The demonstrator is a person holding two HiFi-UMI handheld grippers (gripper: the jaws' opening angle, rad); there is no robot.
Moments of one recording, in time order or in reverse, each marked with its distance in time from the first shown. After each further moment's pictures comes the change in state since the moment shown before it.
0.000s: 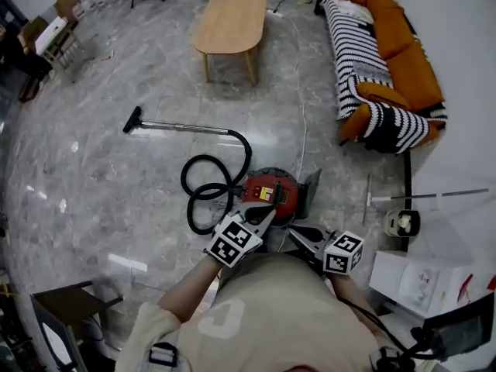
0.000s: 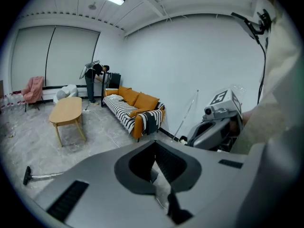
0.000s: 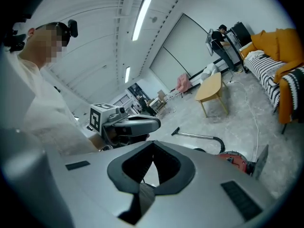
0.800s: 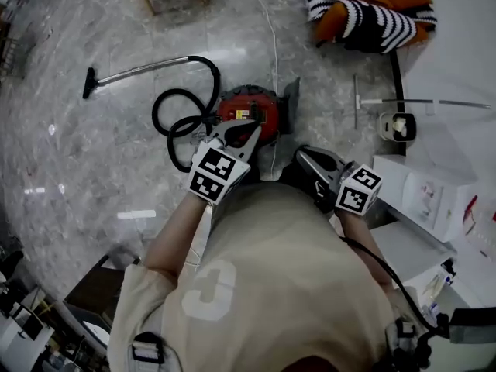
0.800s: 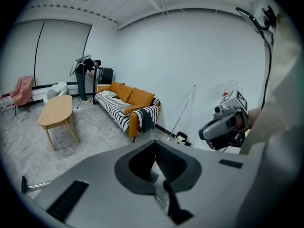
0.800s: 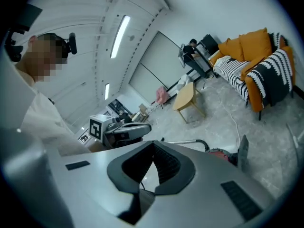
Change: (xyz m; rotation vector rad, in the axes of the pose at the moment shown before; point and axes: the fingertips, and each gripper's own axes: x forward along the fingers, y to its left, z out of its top) left arm 0.059 0.014 0.018 0.047 0.055 -0.076; right arm -0.062 -0.057 0.014 0.203 -0.205 -0.194
